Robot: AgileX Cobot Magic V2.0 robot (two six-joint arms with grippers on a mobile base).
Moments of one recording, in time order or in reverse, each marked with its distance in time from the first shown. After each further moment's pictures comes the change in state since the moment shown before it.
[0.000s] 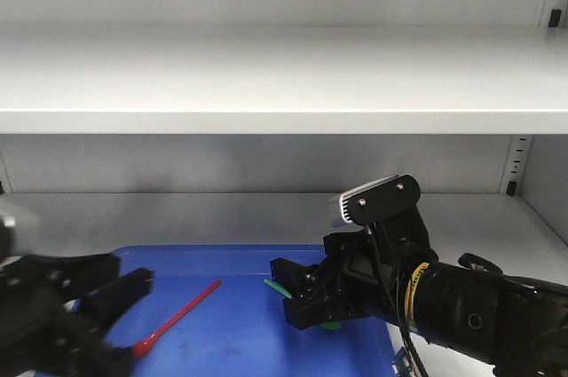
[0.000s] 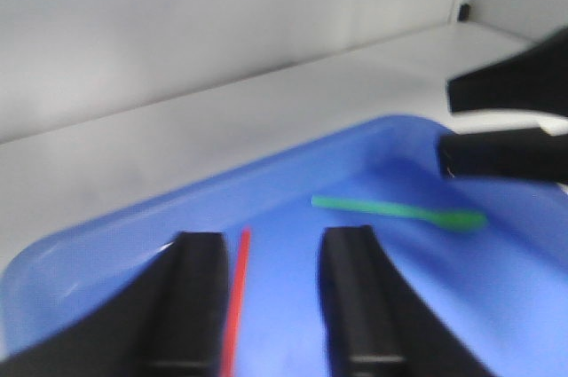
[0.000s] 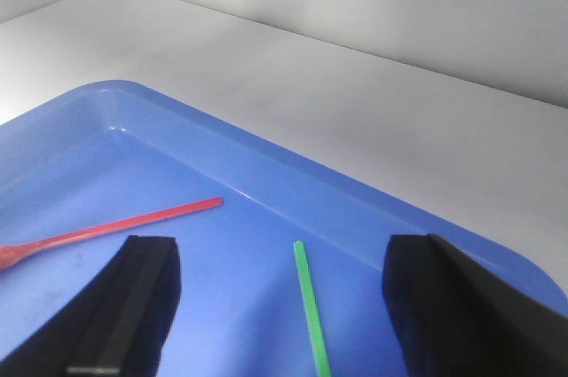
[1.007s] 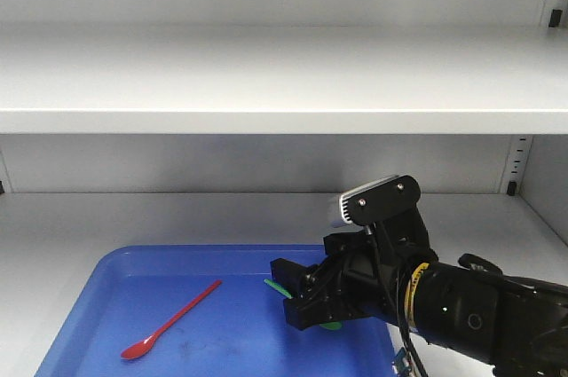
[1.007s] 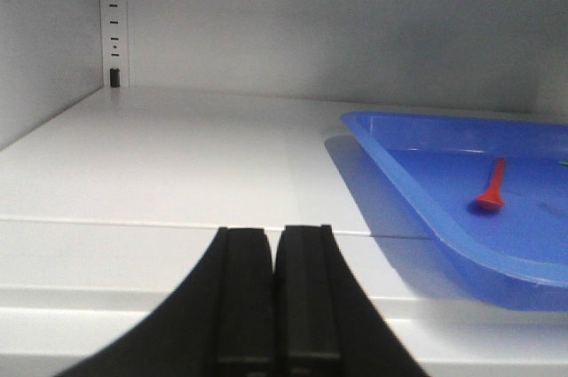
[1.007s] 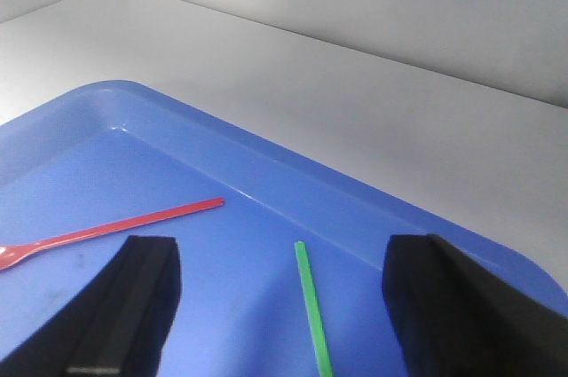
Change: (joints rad) left arm 0.453 -0.993 0.744 0.006 -0.068 -0.122; right arm 0.000 0.000 0.000 0.000 0.000 0.000
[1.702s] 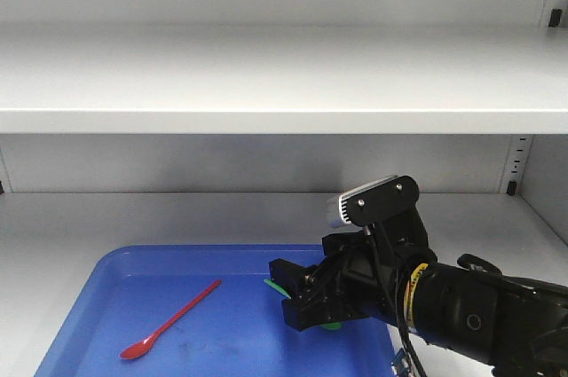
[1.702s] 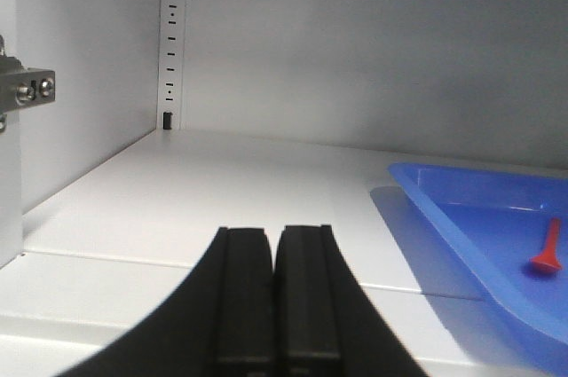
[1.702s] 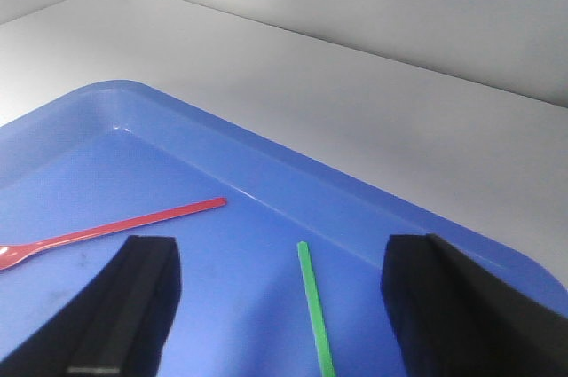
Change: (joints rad) left arm 0.105 0.000 0.006 0.001 -0.076 -0.009; right arm 0.004 0.000 0.000 0.000 0.000 0.000
